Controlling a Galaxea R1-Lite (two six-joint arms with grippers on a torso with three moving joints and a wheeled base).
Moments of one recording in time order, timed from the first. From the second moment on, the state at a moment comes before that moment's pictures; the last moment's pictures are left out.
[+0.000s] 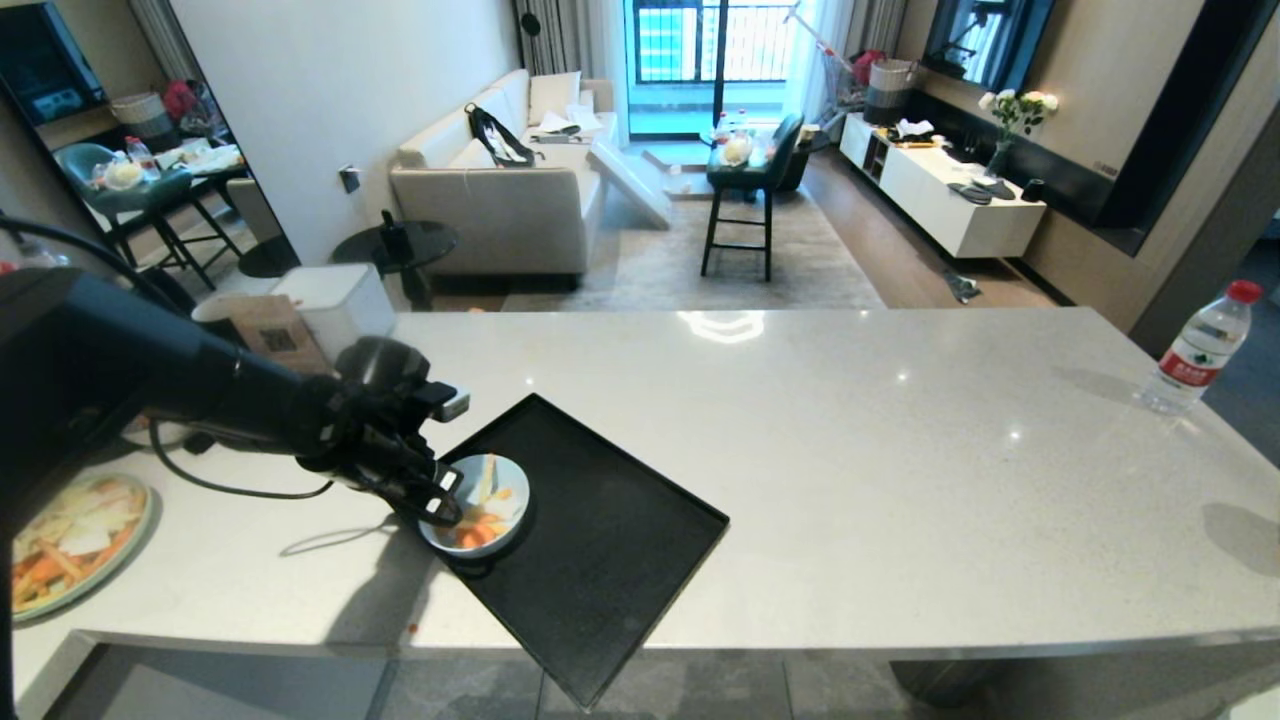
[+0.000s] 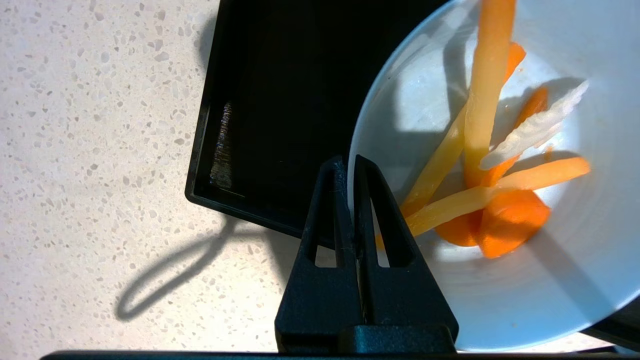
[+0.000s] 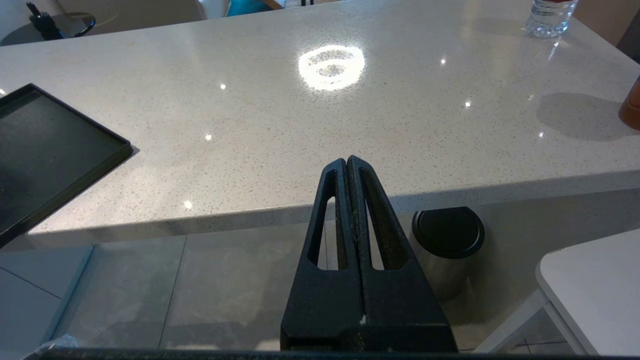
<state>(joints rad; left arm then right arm) -0.13 2.14 -1.22 0.11 0.01 0.29 0.00 0.00 0.00 0.00 -0.05 0.09</state>
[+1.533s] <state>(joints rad) -0.06 1.87 -1.22 0.38 -0.03 -0.34 0.00 0.00 0.00 0.00 -0.05 0.09</state>
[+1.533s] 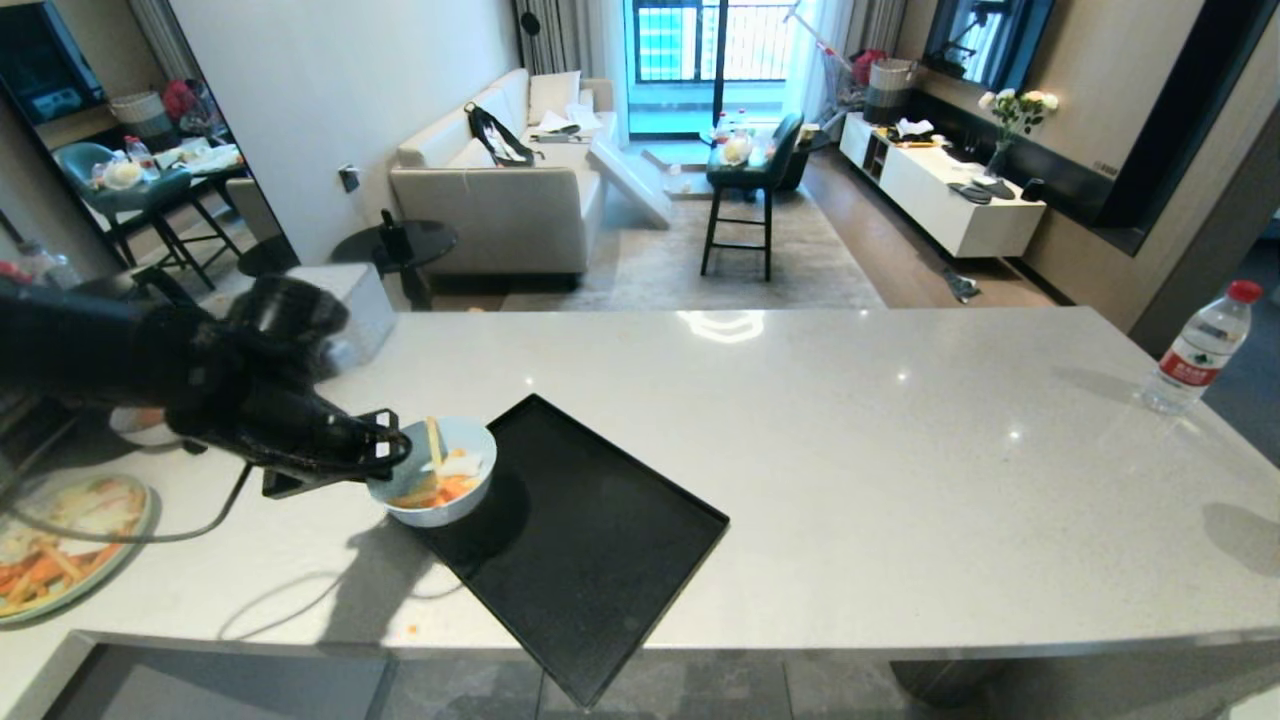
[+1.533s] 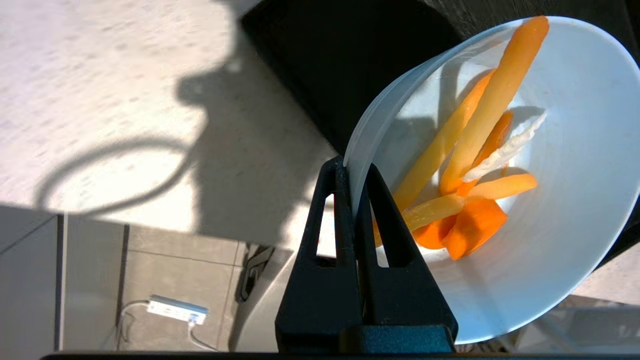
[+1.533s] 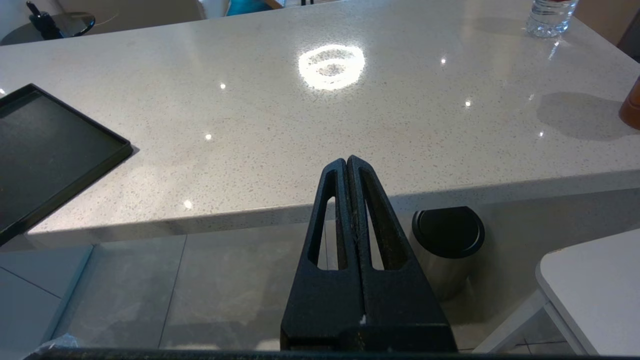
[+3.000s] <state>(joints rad) 0.42 1.14 -0.58 0.47 -0.11 -0.04 0.00 0.00 0.00 0.00 -0.05 0.09</state>
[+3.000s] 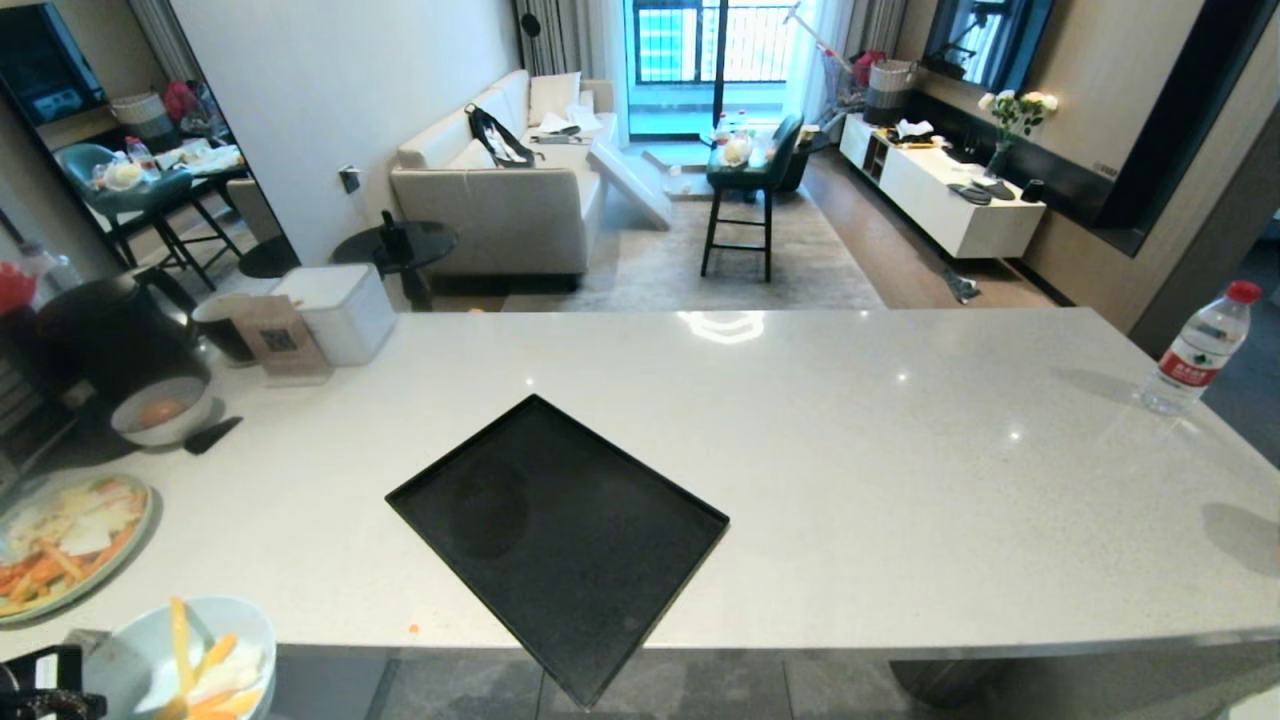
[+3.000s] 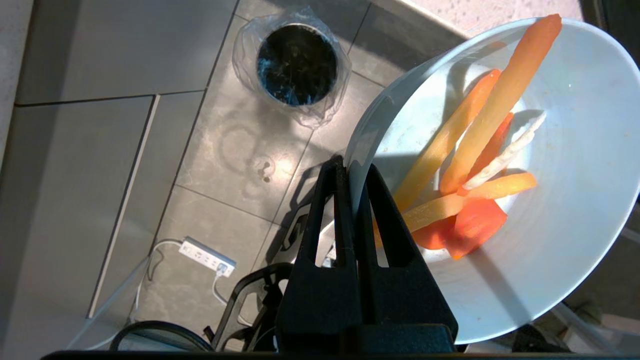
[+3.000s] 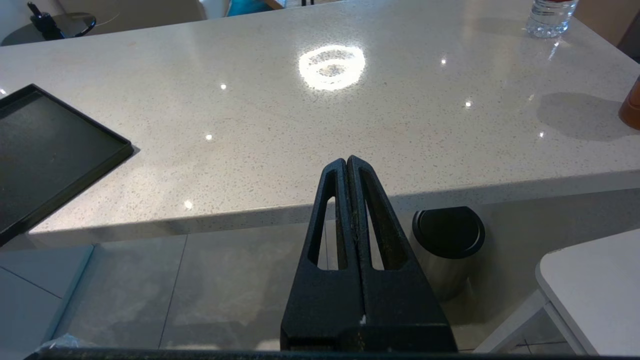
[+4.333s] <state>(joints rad) 0.38 1.00 -0.43 0.47 -0.11 -0.02 0.00 0.00 0.00 0.00 -0.05 0.09</state>
